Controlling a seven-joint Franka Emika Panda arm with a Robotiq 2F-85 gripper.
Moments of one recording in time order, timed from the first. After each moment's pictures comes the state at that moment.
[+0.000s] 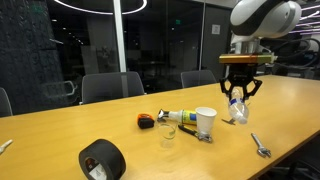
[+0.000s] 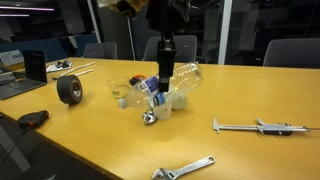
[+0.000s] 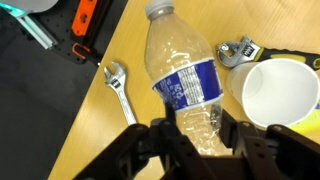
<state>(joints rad) -0.12 -0.45 0.02 -2.46 0.05 1.93 0.89</state>
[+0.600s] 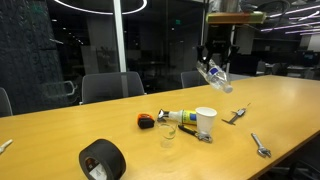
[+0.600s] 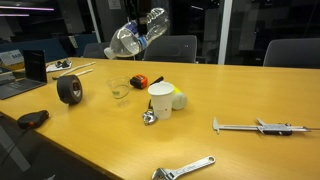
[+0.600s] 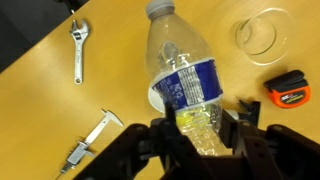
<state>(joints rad) 0.00 -0.44 0.13 -2.18 0.03 1.80 0.66</state>
